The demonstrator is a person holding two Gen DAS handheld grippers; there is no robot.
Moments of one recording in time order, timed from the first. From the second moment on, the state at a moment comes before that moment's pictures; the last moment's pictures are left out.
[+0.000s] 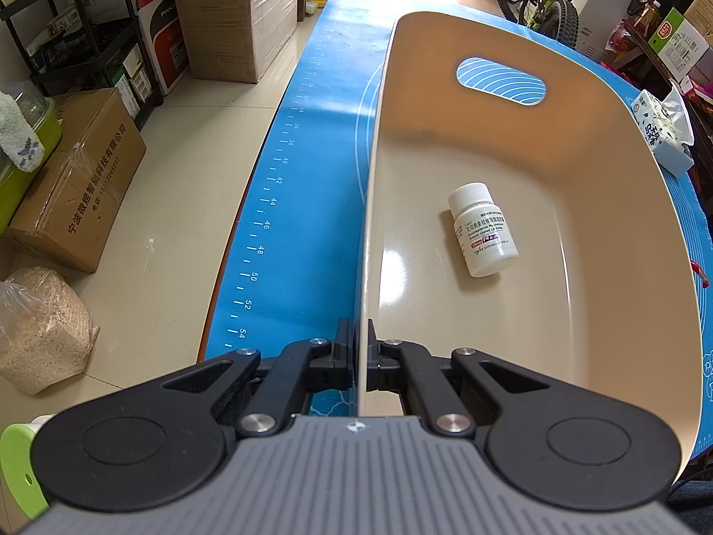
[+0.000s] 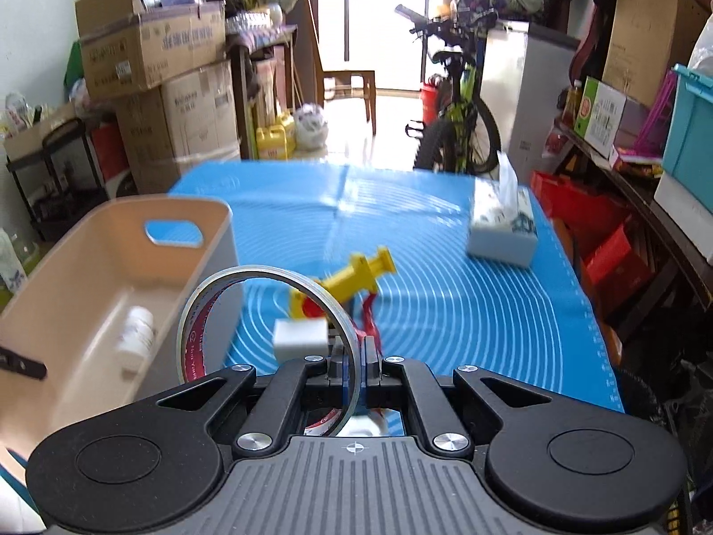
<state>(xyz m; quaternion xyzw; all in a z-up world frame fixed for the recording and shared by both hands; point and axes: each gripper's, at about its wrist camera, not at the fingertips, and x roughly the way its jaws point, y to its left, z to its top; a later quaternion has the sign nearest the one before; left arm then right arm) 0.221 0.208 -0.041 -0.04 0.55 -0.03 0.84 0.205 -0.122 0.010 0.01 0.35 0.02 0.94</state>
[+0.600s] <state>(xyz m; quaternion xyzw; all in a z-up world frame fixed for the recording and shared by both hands) 0.221 0.206 -0.042 -0.03 0.55 -0.03 0.84 0.240 -0.035 0.028 0.00 0.32 0.10 0.94</state>
